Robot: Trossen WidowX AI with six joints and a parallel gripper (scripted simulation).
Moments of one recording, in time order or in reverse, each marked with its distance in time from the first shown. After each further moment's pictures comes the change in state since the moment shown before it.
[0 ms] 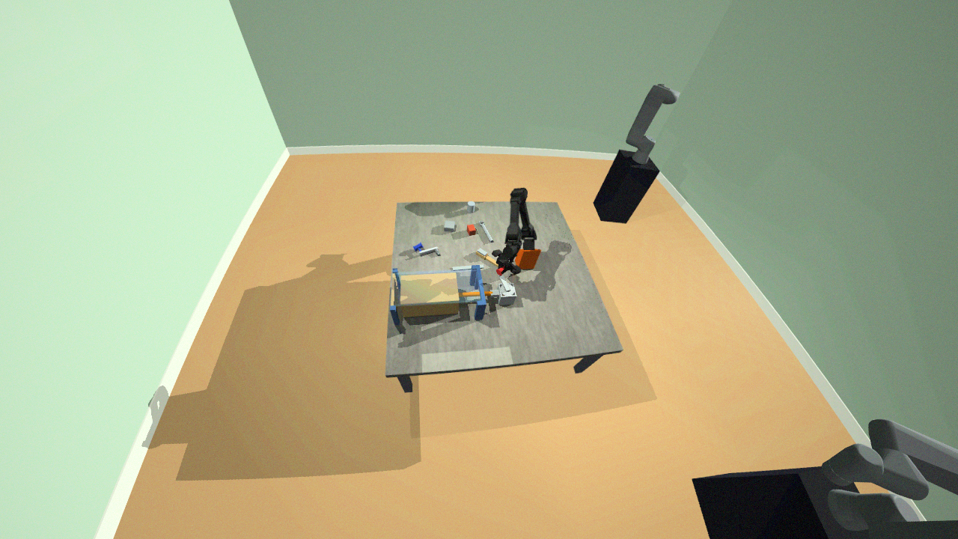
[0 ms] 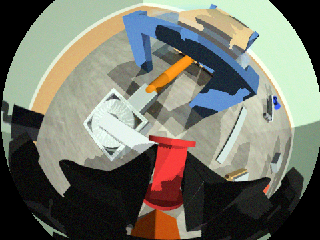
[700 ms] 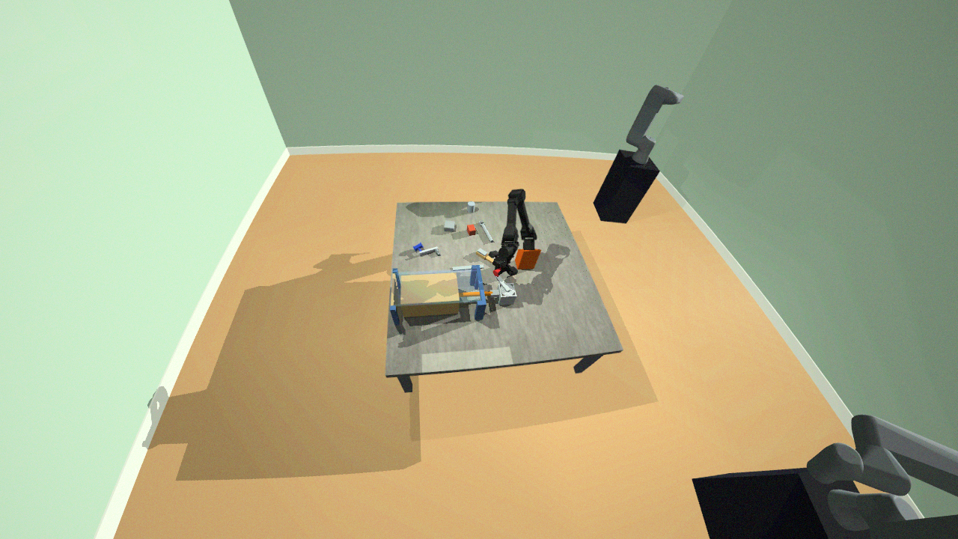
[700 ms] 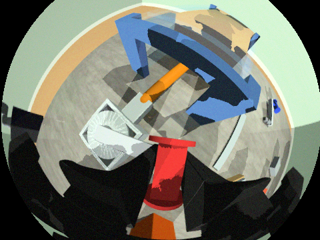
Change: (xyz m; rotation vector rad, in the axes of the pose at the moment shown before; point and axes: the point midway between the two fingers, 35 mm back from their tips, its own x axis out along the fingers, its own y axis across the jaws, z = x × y) arm 0.009 -0.005 0.019 0.002 0.001 -0.006
